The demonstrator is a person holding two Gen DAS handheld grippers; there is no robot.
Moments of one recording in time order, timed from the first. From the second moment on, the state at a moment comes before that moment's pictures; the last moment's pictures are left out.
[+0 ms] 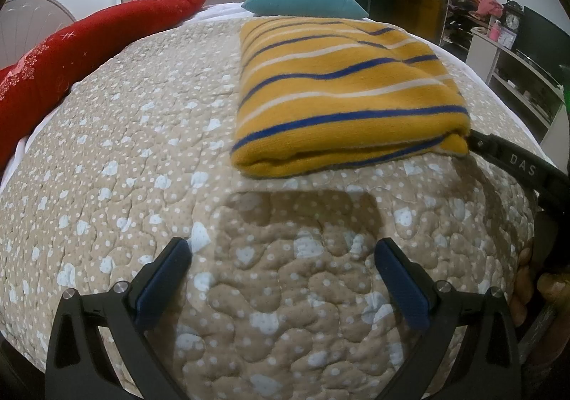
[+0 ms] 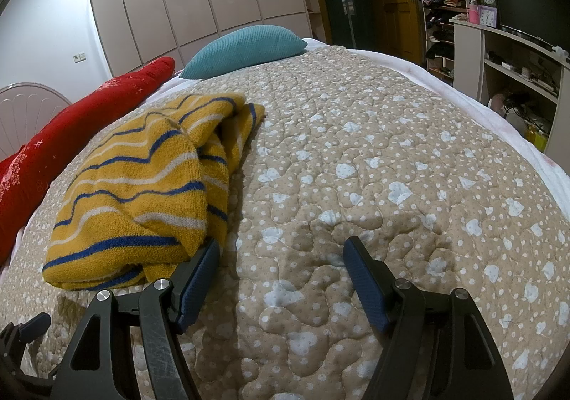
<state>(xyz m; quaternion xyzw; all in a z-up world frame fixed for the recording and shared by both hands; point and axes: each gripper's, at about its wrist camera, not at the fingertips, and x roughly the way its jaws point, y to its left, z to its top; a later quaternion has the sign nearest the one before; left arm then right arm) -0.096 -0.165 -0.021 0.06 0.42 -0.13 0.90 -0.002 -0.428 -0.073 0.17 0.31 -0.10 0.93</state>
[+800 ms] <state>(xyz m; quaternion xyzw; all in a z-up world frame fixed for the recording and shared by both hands) 0.121 -0.137 0.011 -0.15 0.46 -0.31 0.82 0.123 -0.474 -0.008 0.23 0.39 0.05 0.89</state>
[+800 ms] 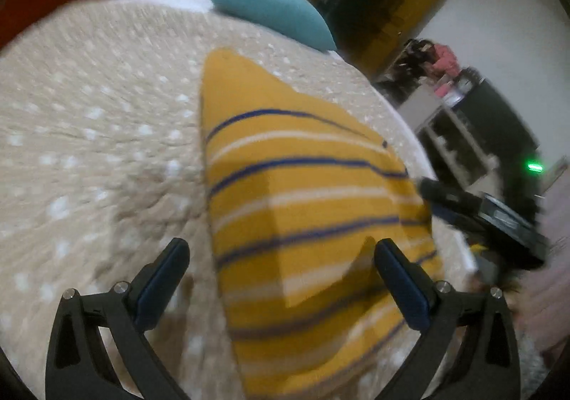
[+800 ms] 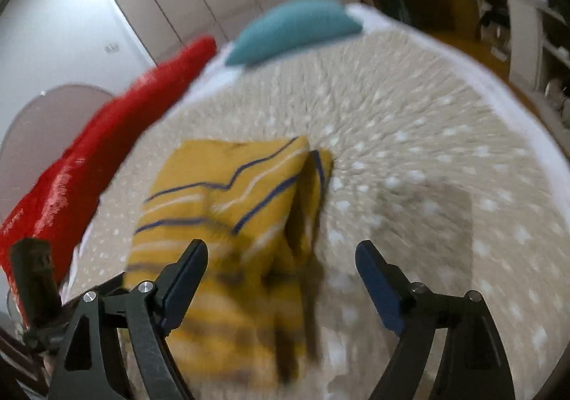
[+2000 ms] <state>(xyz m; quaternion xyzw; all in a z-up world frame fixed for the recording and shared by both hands) 0.171 -0.180 -0.003 -0.08 0.49 -0.26 0.83 0.229 -0.452 -0.025 0.01 0.51 -0.17 0.85</state>
